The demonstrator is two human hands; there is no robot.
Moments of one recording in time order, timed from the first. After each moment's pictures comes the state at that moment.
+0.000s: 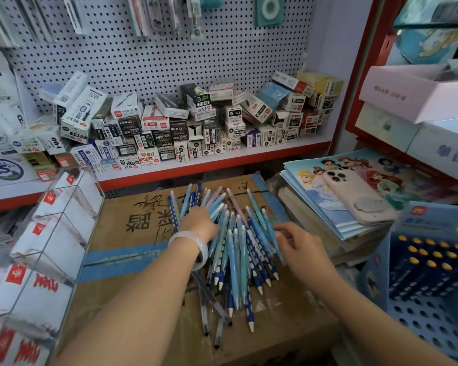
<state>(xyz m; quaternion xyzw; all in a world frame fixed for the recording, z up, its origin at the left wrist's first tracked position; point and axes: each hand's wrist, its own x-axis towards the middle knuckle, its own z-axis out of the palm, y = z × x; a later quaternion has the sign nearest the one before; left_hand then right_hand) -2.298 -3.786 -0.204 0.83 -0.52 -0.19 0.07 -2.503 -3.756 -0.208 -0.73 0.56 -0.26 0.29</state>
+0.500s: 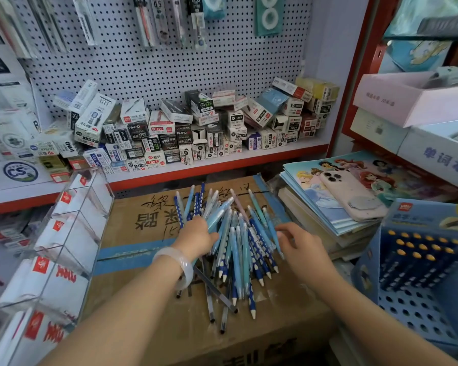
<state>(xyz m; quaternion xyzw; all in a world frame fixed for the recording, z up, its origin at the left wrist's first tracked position) -2.293 -3.742 -0.198 0.81 -0.52 -0.23 0.11 -2.505 -3.737 -0.198 -0.74 0.56 -0.25 0.28</state>
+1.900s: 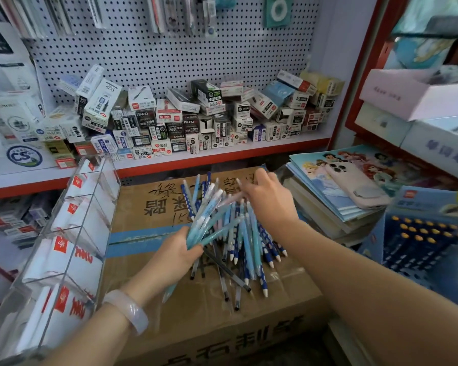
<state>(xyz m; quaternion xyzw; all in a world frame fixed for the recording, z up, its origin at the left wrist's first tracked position) -2.263 -3.650 -0.198 0.73 -0.56 -0.29 0.26 -2.424 -3.759 -0.164 -0.86 0.48 -0.16 -0.06</state>
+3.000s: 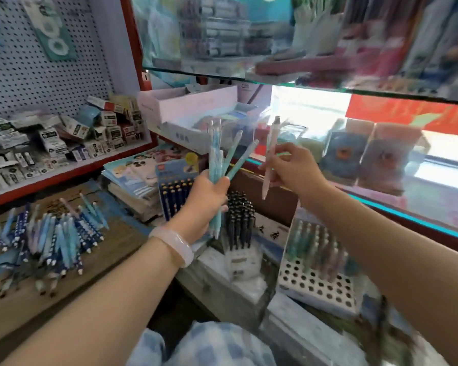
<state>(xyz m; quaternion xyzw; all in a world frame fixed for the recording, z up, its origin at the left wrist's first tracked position) -2.658 -3.587 -0.094 0.42 -0.58 -0.54 0.44 -2.817 -3.551 -0.060 -0.49 0.63 -0.56 0.25</state>
